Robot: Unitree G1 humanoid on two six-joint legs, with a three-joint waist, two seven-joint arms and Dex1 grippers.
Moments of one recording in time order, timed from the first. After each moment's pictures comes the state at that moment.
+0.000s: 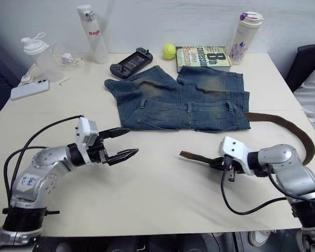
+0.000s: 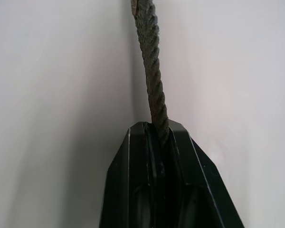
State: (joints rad) left arm -0.36 0.58 0.04 -0.20 -0.51 0.46 -0.87; right arm -0.30 -0.94 0.12 -0.19 0.22 0.45 1.15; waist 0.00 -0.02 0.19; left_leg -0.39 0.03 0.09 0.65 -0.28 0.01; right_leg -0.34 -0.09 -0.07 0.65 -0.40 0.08
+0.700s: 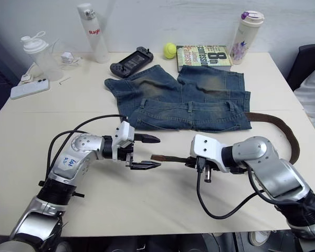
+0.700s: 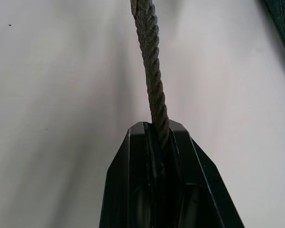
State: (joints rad) left arm -0.54 0.48 -0.22 0.03 -0.34 0.30 -1.09; right arm -0.43 -0.89 0.23 -0.45 0.23 0.68 1.10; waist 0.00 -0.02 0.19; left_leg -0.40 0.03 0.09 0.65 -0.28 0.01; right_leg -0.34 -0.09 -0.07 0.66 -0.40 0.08
